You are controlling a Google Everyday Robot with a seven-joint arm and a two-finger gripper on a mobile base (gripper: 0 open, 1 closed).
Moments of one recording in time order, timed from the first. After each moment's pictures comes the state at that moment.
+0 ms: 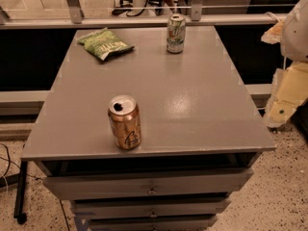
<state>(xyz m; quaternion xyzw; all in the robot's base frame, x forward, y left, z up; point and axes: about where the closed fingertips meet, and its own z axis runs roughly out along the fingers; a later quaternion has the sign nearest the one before) 0.438 -0.217 0.976 -0.60 0.78 -0.03 0.16</state>
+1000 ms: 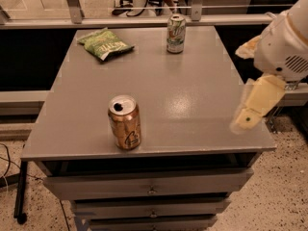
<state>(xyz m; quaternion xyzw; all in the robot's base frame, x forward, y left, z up) 0.441 -0.172 0.952 -0.59 0.78 0.05 0.20</state>
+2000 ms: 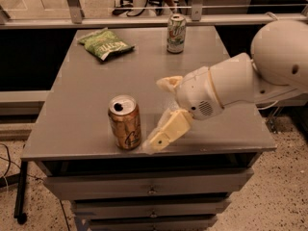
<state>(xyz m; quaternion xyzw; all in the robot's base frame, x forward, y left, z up) 0.440 -0.002 0.889 -0.57 0.68 0.32 0.35</state>
